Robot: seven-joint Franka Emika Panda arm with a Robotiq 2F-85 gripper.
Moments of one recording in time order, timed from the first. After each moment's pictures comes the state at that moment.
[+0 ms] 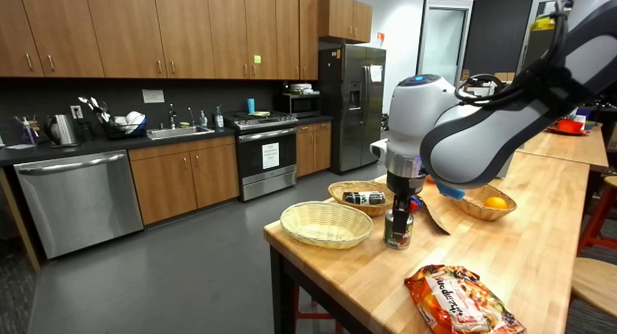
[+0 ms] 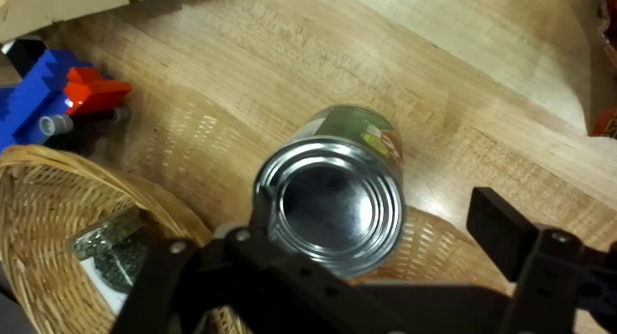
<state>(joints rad) 0.12 -0.22 0.12 -2.63 -0.35 2.53 -0.23</state>
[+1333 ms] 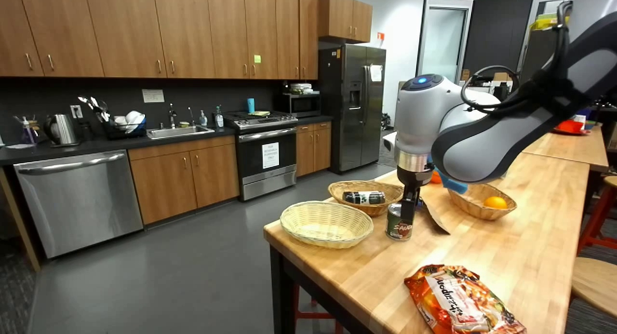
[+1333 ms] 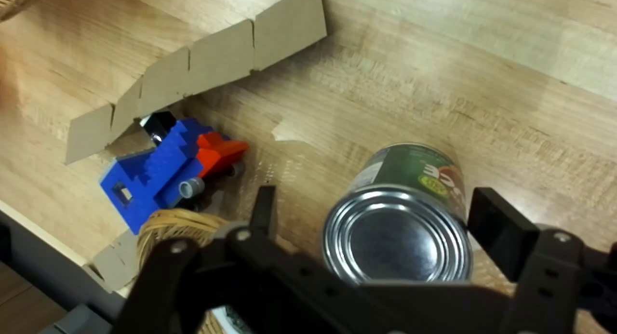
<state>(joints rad) 0.02 -0.21 0.12 -2.60 -0.57 2.52 -0.03</state>
